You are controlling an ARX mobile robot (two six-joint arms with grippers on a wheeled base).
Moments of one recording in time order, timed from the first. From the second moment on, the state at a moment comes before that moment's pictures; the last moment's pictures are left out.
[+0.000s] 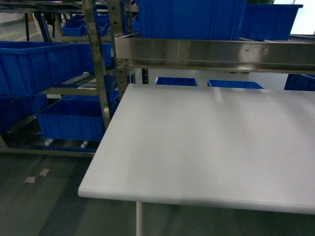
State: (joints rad) left arm -0.27 0.83 0.41 0.07 -0.37 -0.13; right arm 0.10 0.33 0.03 -0.05 -0.05 -0.12
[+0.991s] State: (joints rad) left arm -0.27 0.83 0.41 0.07 -0.37 -0.13; right arm 0.10 0.33 0.03 -0.05 -0.05 -0.12
